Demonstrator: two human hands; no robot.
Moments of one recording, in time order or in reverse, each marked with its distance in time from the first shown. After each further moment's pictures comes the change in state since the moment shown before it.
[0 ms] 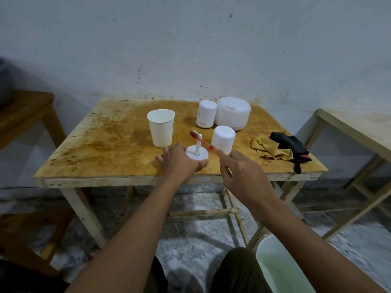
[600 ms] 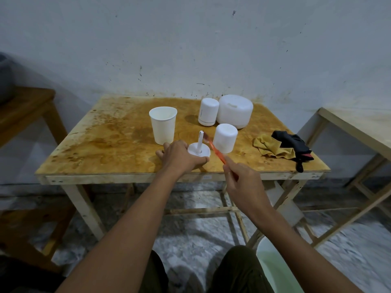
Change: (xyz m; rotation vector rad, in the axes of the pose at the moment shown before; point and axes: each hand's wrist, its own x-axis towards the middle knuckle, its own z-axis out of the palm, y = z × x) left_hand 0.000 0.004 -0.019 -0.026 -0.126 -0.005; right_hand -0.018 0.001 0.024 0.382 0.071 0.243
